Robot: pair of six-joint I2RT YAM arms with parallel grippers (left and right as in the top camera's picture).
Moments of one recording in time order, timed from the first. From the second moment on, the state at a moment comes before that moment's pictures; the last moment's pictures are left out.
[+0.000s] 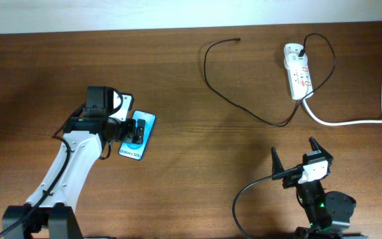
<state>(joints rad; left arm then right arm) -0.06 1.53 1.00 -0.61 0.10 0.12 -0.19 0.06 0.01 -0.04 -0.37 -0.13</state>
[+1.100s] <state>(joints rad) -0.13 1.81 1.01 -0.51 0.05 0.29 -0.19 0.06 0.01 -0.04 -0.37 -0.13</state>
